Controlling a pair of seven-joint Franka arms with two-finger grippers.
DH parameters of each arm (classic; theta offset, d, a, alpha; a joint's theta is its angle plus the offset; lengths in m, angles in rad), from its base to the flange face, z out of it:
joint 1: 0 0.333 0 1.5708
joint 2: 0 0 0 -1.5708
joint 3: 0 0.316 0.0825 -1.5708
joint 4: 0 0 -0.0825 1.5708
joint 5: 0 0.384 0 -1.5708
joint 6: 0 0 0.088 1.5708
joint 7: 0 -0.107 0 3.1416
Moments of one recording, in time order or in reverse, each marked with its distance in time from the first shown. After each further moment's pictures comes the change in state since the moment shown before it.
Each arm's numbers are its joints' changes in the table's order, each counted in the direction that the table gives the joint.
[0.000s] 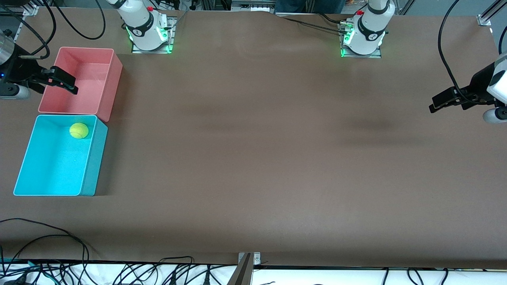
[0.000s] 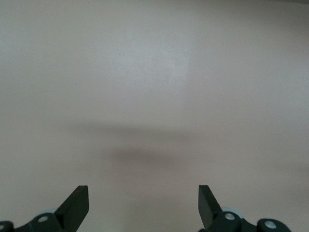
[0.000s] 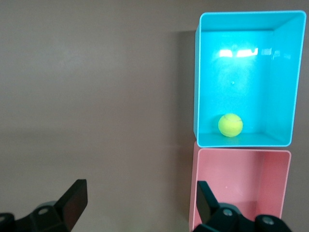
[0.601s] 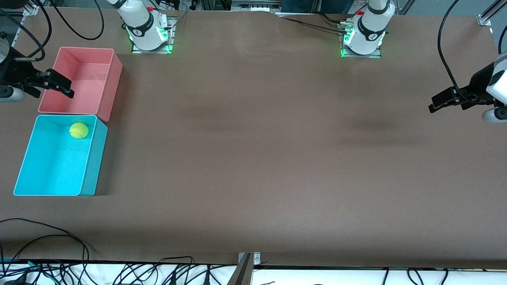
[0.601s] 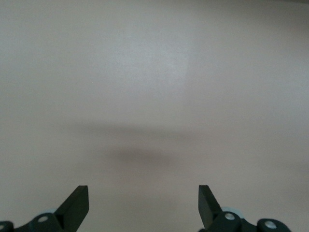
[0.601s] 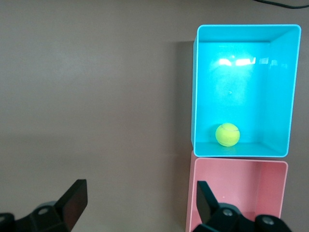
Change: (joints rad) left arm 0.000 0.000 -0.003 0.000 0.000 0.000 0.000; right arm 0.000 -0.006 -0.018 0.000 0.001 -0.026 0.032
